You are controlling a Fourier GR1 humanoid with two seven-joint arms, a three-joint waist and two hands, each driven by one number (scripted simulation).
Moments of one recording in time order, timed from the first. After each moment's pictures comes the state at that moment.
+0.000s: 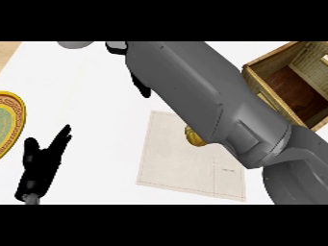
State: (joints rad) left arm 0.03 0.45 -0.25 -1.40 0.31 0.20 0.19; right arm -1.63 -0.02 0.59 -0.44 0.15 0.49 1.04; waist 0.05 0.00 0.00
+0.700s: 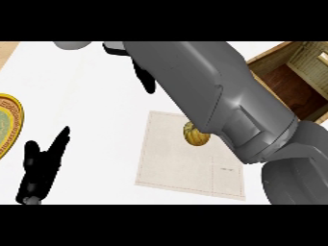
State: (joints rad) left arm 0.05 0.43 -0.25 -1.42 0.28 0.22 0.19; right arm -1.73 -0.01 0.59 -0.27 0.04 0.64 1.03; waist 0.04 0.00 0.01
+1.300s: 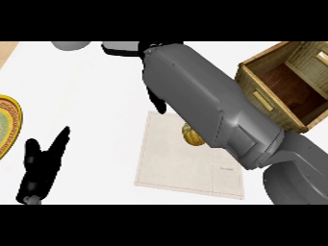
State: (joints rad) left arm 0.05 0.41 -0.23 -1.42 0.27 0.21 0.22; right arm -1.52 -0.01 0.72 -0.41 0.04 0.57 1.04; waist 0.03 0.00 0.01
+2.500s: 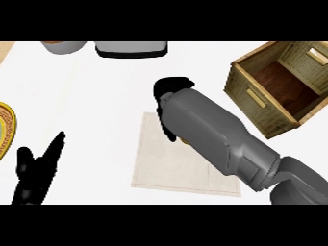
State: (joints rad) left arm 0.11 0.39 -0.18 -1.44 0.25 0.18 0.19; right arm -1.21 -0.02 0.83 -0.61 0.14 0.43 1.06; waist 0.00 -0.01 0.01
